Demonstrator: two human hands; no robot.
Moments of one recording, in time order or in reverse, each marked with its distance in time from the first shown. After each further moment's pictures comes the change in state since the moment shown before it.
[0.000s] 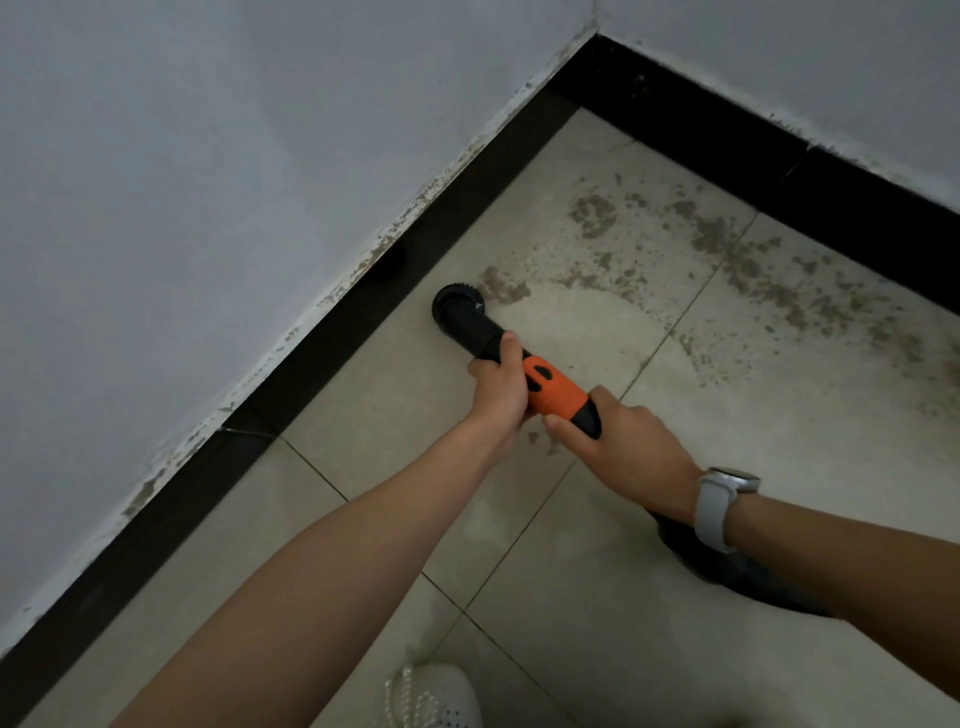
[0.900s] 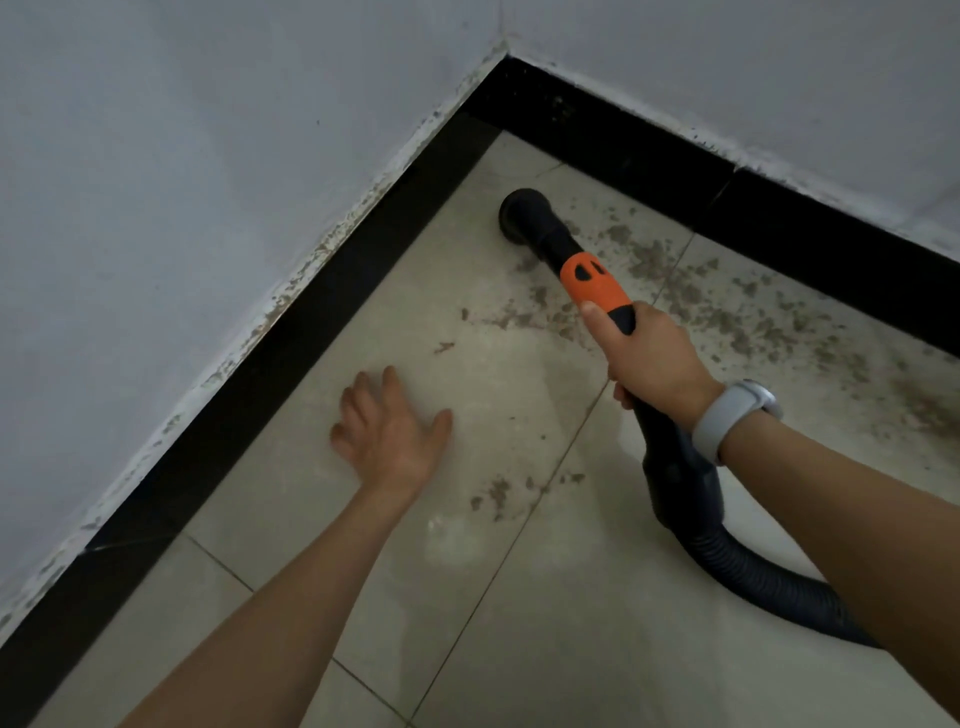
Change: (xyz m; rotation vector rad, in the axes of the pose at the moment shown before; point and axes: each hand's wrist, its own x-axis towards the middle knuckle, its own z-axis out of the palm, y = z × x) left_hand 0.054 -0.004 -0.024 1.294 0.286 0.366; right_hand 0.089 0.046 -0.086 0.398 0.244 0.217
